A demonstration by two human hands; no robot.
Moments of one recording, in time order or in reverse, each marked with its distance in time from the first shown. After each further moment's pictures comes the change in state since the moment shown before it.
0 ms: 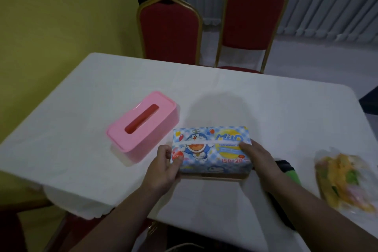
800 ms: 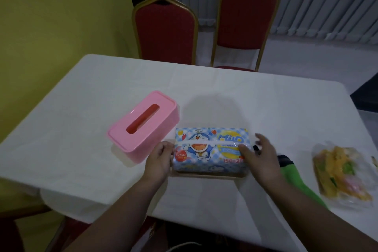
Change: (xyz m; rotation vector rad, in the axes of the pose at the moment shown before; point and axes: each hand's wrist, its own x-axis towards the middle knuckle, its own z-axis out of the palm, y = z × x) left_hand 0.014 0.006 -0.009 -0.257 0.101 -0.147; right_hand -0.013 0.014 0.011 -0.462 0.385 -0.161
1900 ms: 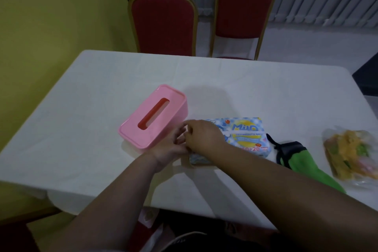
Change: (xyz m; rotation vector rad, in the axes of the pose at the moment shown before) left_hand 0.042 0.011 -0.037 -0.109 -0.678 -0.070; right_hand -0.031 -0.134 0.118 -0.729 -0.436 -0.393
